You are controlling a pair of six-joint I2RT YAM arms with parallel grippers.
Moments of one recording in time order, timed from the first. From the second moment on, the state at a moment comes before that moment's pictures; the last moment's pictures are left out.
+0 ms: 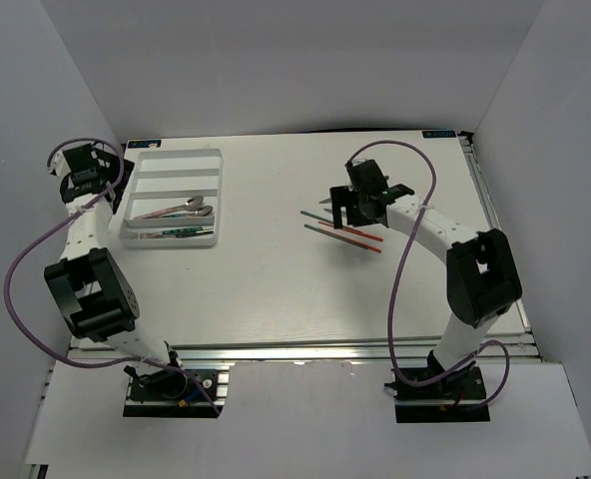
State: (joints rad) left arm 0.37 1.67 1.35 -0.30 -0.02 -0.87; right arm 0.51 1.72 1.28 -0.46 0.09 0.23
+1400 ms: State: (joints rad) left arm 0.21 1.25 0.87 -0.38 0.09 -0.55; right arm 0.22 2.13 1.59 -0.59 -0.13 -0.28
